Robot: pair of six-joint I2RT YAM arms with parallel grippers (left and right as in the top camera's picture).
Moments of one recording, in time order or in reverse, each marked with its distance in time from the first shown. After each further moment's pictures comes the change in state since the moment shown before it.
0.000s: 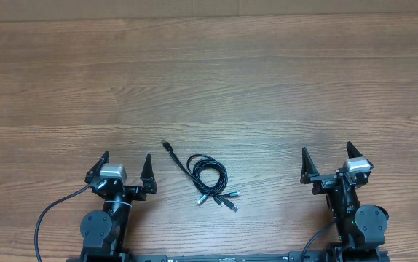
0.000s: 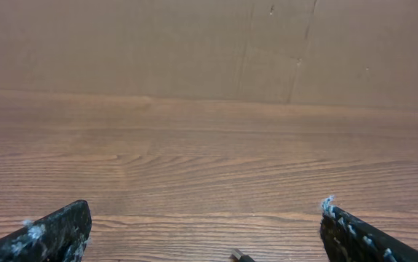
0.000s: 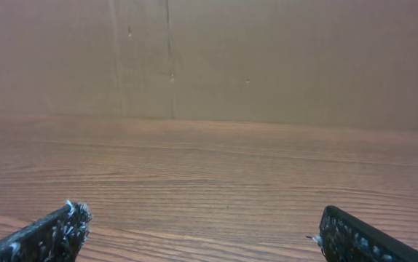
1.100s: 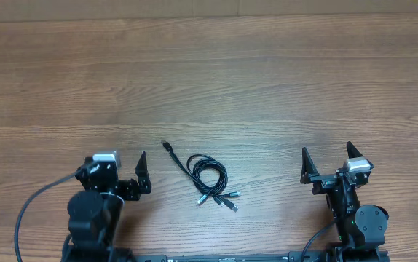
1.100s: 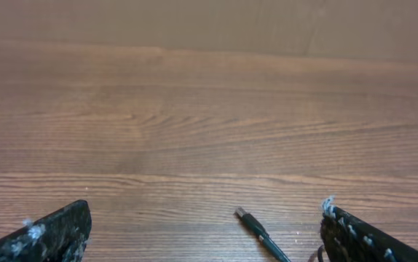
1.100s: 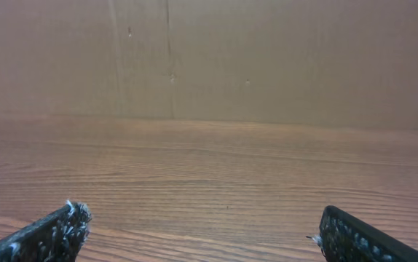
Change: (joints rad) left arm 0.000 0.298 0.367 -0.340 -0.029 0.000; right arm 0.000 0.000 0.000 0.000 0.000 0.000
